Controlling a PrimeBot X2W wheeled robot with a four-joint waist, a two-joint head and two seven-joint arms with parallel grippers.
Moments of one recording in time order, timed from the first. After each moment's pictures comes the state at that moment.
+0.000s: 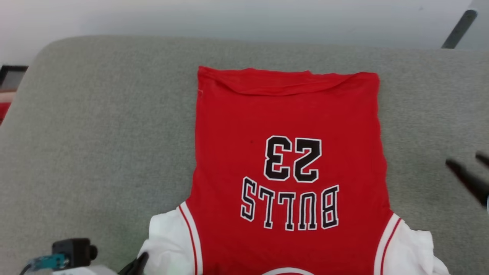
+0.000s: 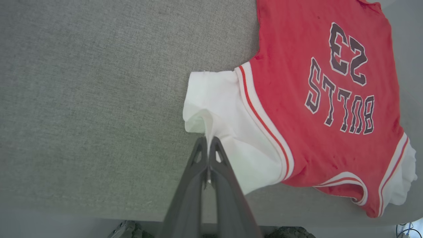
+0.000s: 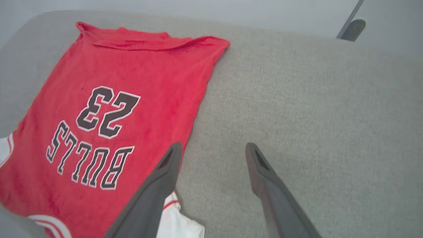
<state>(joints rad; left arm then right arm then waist) 0.10 0.82 -0.49 -0.34 -1.22 0.44 0.11 -0.15 -0.51 -0.12 -0.29 0.68 0.13 0.87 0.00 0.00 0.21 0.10</state>
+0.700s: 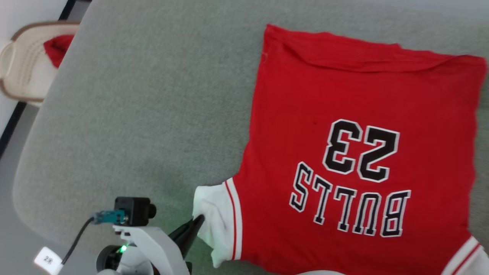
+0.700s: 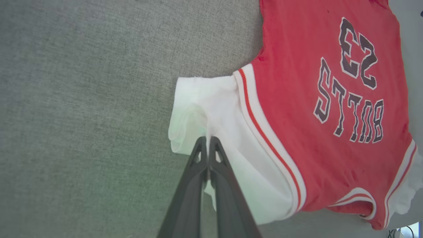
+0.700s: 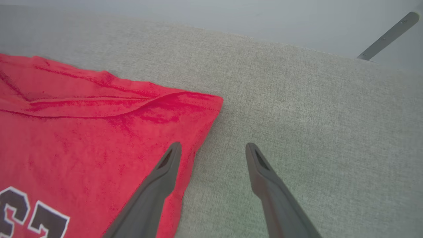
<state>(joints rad) -0.20 0.65 -0.65 -0.19 -1.12 0.28 0.19 -0.80 -0.53 -0.01 0.42 0.48 0.13 0.84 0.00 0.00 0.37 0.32</state>
